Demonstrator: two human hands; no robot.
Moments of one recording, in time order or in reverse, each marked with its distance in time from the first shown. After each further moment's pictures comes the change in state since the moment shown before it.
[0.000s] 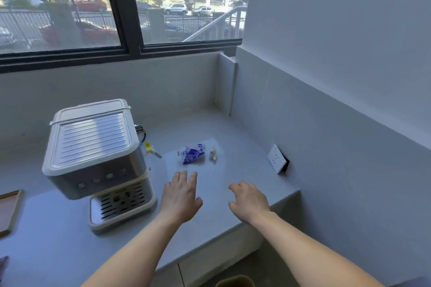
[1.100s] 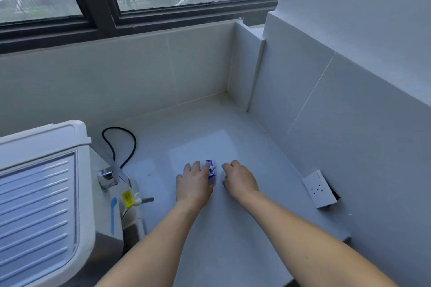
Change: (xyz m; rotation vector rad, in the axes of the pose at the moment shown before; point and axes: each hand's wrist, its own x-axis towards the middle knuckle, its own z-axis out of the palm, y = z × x) left_hand 0.213 -0.026 0.048 -0.034 -0.133 -0.087; right_hand 0.247 -0.019 0.022 0.076 -0.087 0.020
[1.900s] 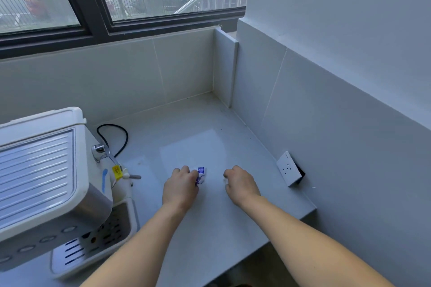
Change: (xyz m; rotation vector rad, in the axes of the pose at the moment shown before) left_hand -0.080 0.029 -0.002 -0.039 0.141 0.004; right_hand -0.097 0.047 -0.005 0.052 0.086 0.004
